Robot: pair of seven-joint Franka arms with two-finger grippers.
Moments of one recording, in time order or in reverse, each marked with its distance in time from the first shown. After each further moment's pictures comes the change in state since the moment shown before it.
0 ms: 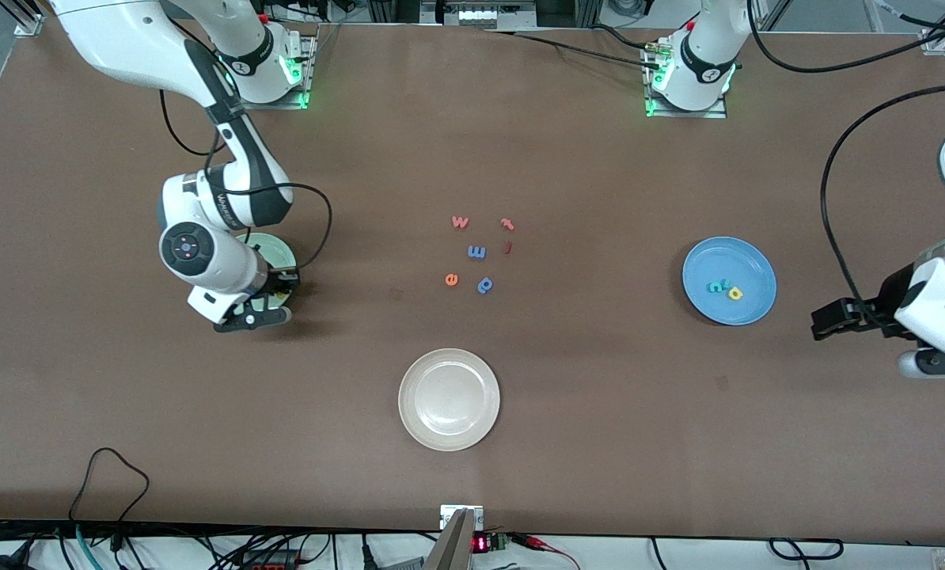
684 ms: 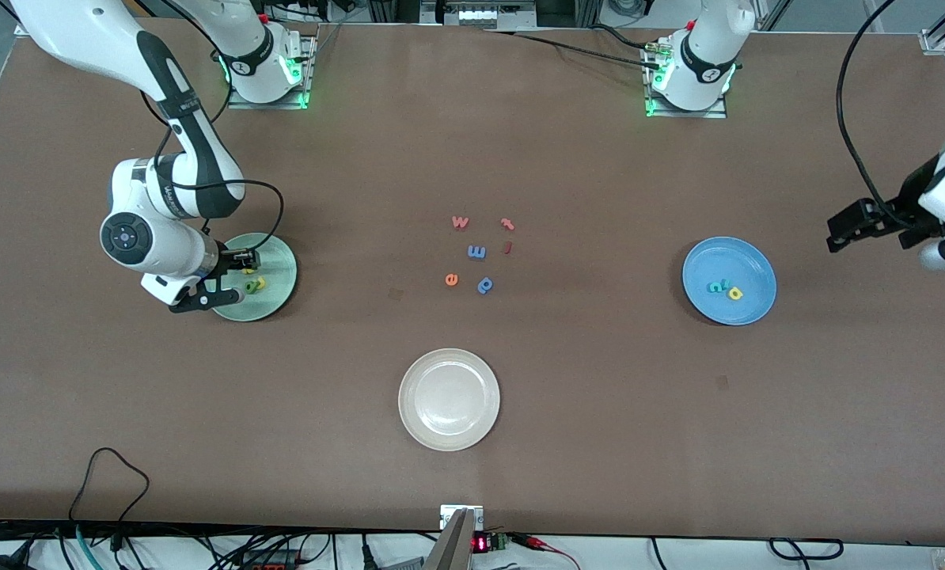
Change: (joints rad) left arm -0.043 -0.335 0.063 -0.356 -0.037 -0.042 0.022; right arm -0.119 -0.089 0.004 -0.112 0.000 -0.003 -0.110
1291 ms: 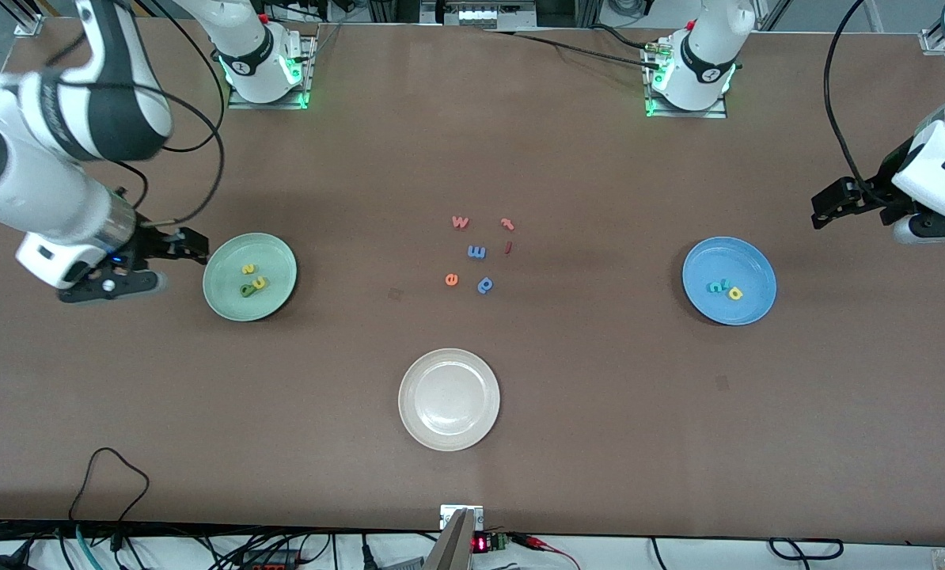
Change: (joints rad) left arm 0.002 -0.083 0.002 -0.154 -0.001 0.037 0.000; right arm 0.001 -0.198 0.013 0.353 0.001 -0.386 0.000
